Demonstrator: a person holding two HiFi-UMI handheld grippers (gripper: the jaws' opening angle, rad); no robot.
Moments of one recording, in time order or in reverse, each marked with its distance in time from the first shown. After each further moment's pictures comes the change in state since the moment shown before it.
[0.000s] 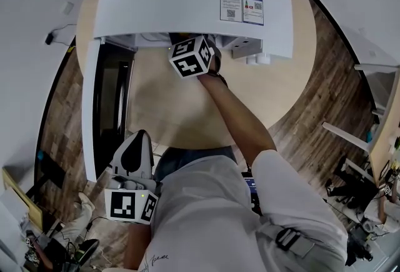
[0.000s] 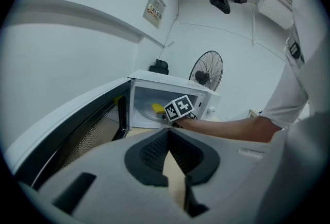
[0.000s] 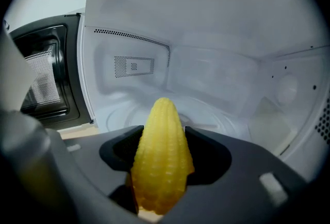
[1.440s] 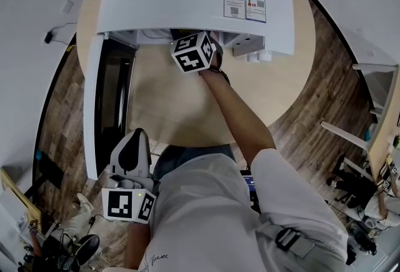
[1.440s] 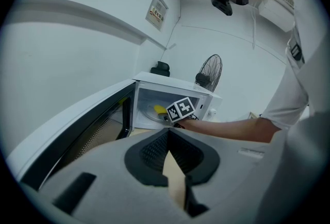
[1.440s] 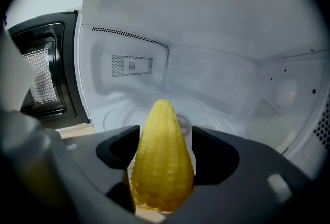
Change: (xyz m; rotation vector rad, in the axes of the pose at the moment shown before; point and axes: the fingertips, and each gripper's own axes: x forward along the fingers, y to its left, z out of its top) left arm -0.011 0.011 0.001 -0.016 -0.020 0.004; right arm 0.002 -0.003 0.002 -0.002 0.001 -0.024
